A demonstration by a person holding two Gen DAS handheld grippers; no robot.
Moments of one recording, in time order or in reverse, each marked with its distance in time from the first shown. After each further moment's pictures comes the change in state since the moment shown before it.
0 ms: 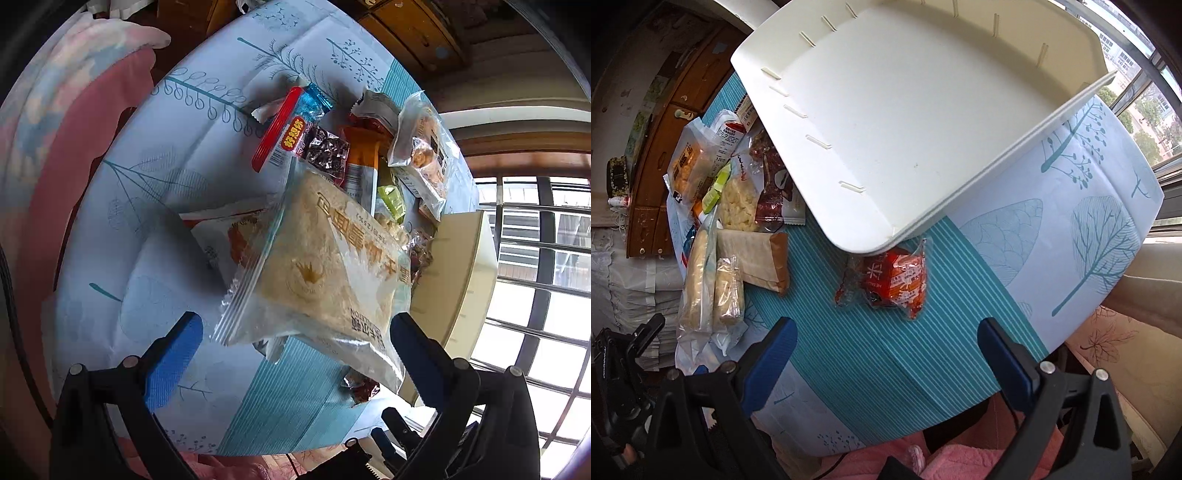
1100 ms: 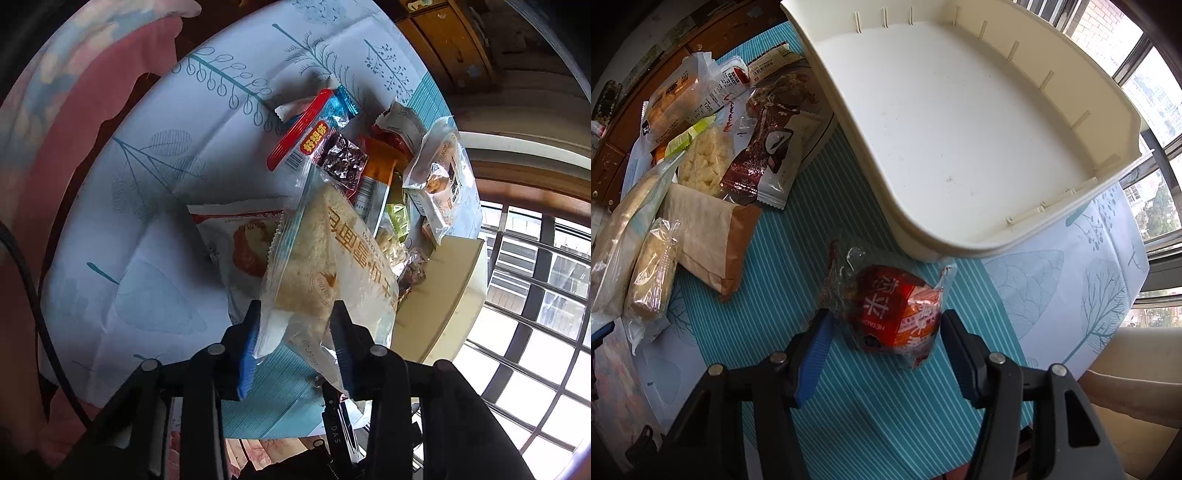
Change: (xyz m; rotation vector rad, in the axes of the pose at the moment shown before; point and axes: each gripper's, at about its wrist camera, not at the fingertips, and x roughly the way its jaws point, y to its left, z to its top) left arm -0.006 0.011 0.015 -0.152 0.066 -0.033; right arm 0.061 0.043 -0.031 -0.249 -0.170 -0.264
